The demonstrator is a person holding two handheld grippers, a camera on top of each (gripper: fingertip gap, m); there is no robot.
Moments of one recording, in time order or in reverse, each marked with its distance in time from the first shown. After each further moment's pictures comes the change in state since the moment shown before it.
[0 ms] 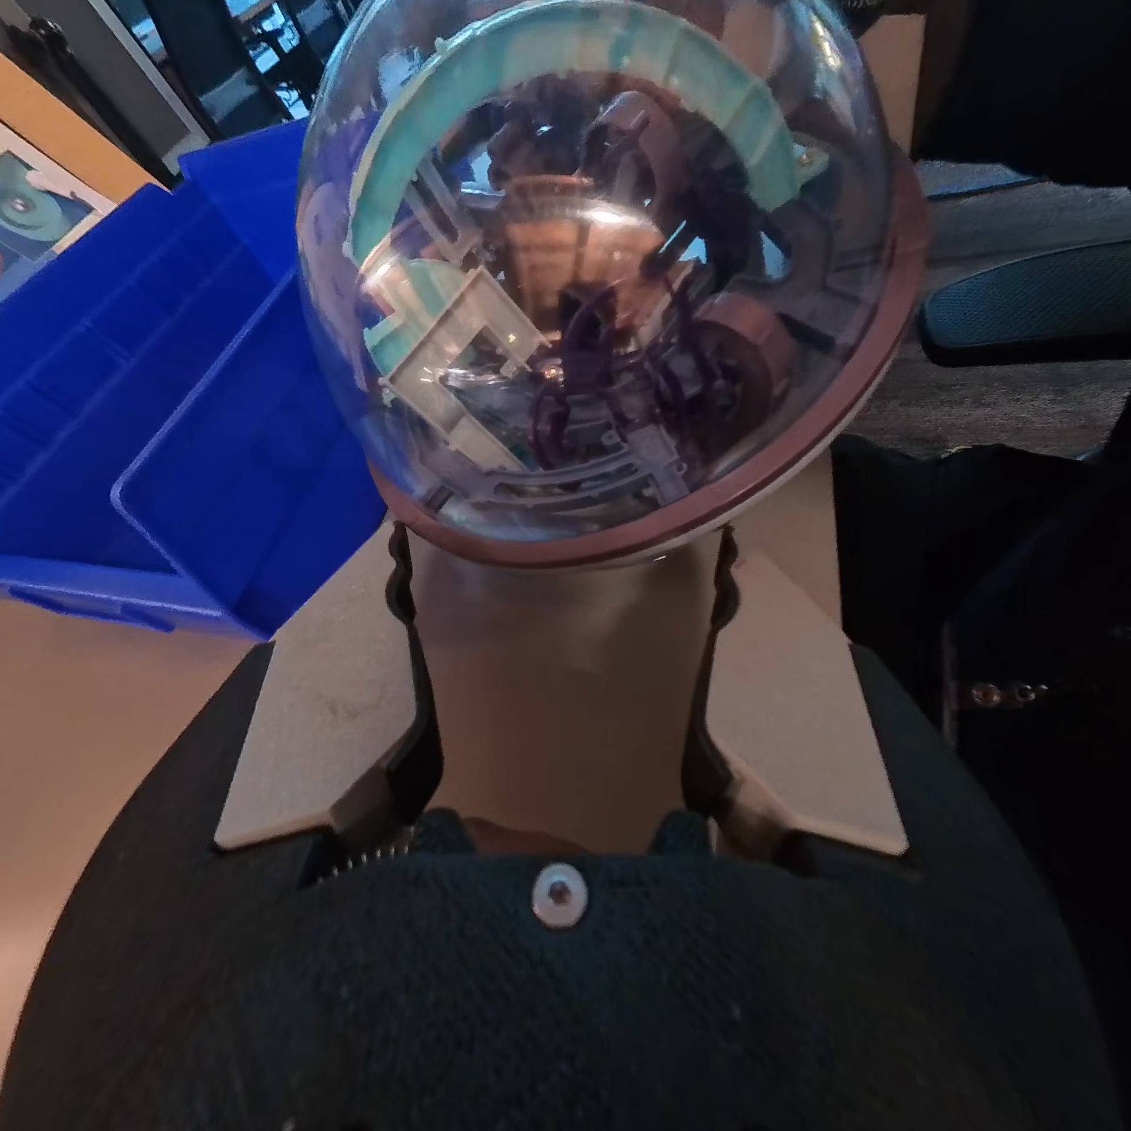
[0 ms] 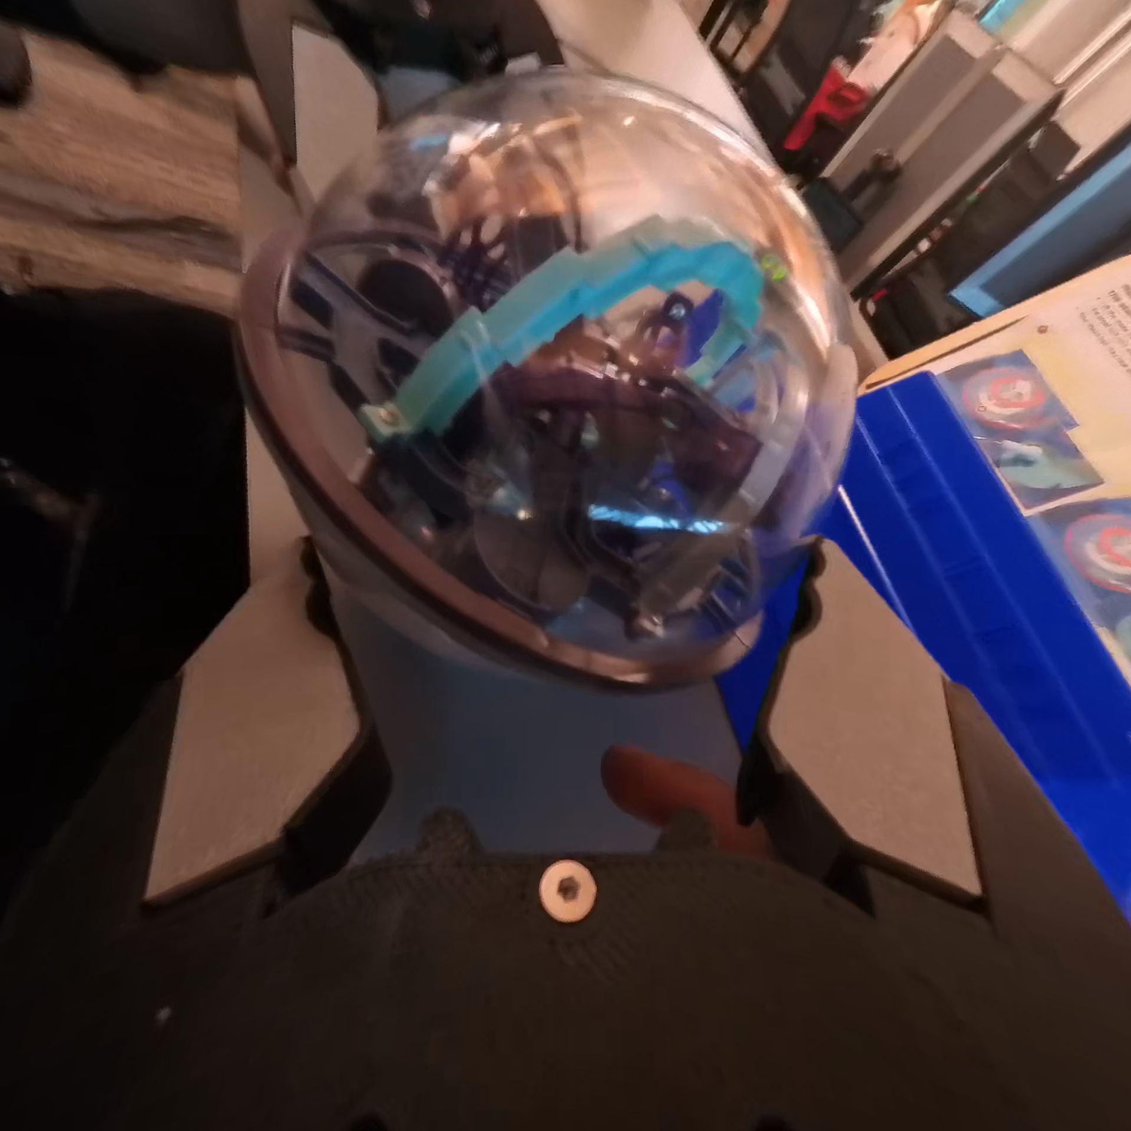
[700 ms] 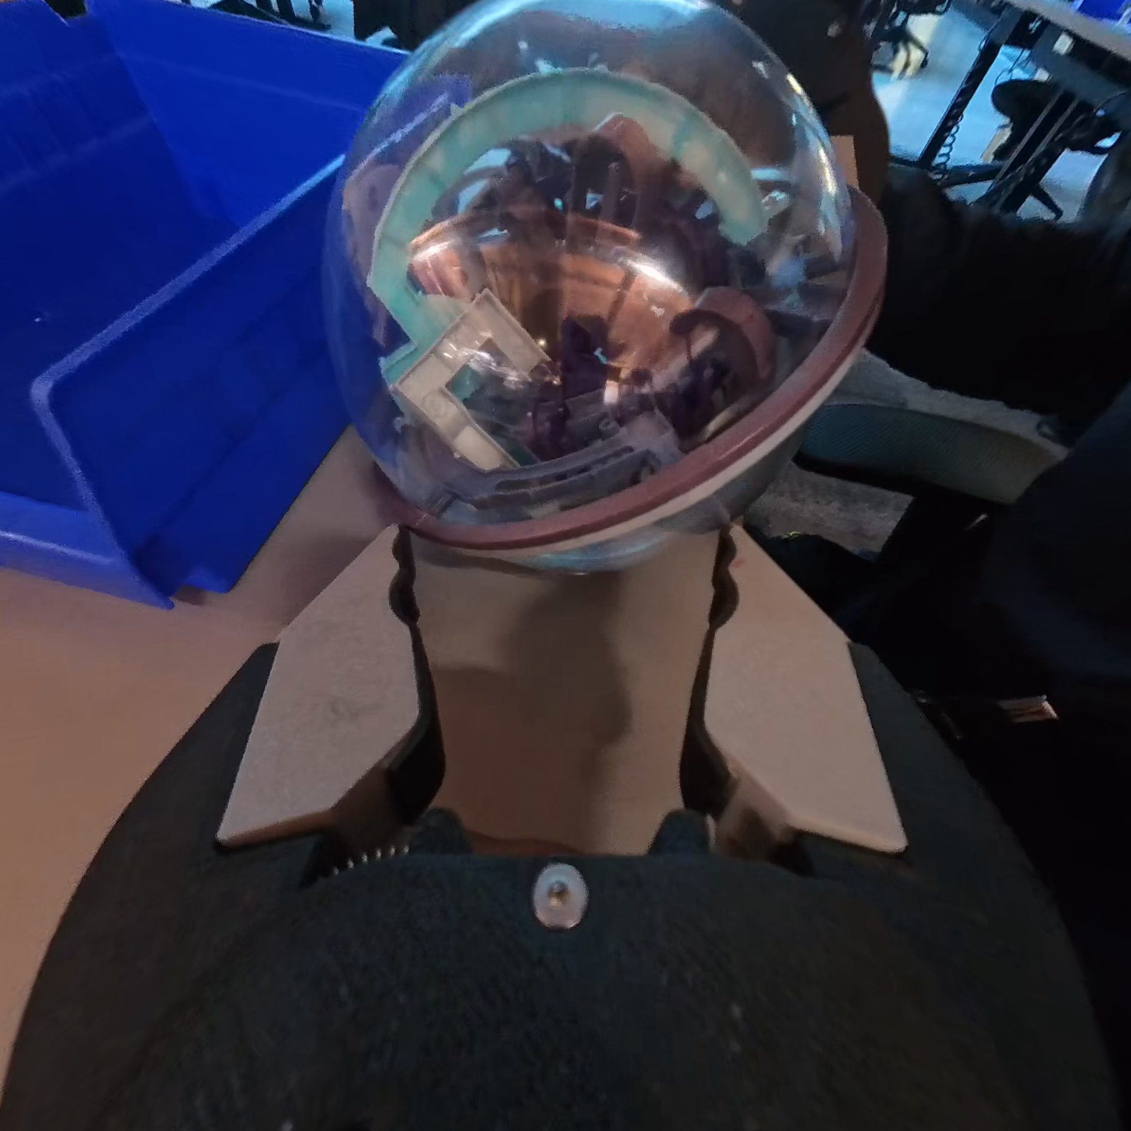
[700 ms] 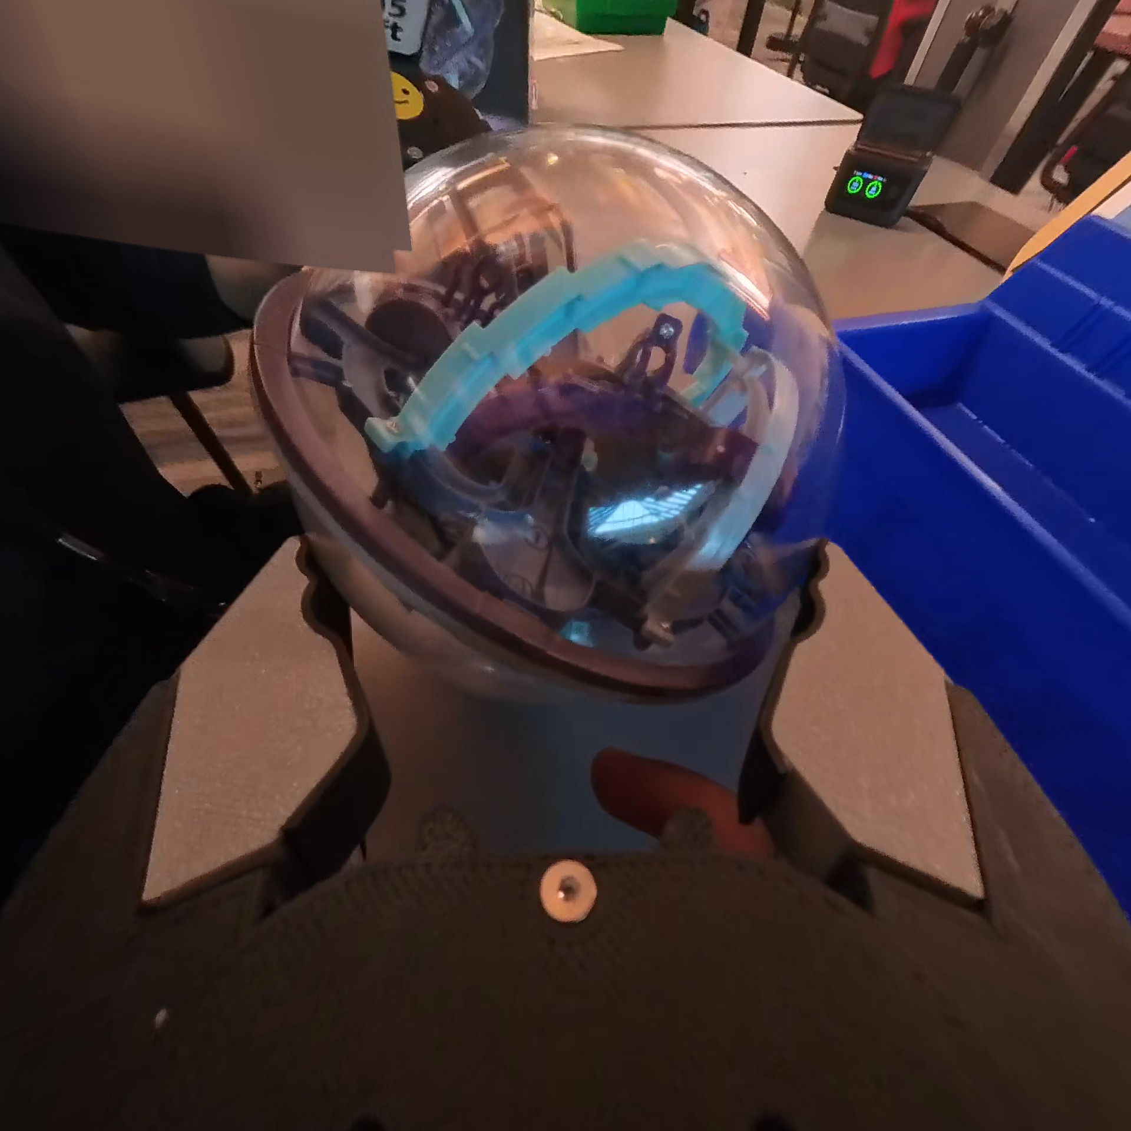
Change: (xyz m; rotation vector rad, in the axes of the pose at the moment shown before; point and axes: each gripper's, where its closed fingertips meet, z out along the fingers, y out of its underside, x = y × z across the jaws) left arm 0.004 -0.009 -0.006 0.035 0.165 -0.318; right arm -0.001 -0.007 0.003 0.101 -0.180 0.413
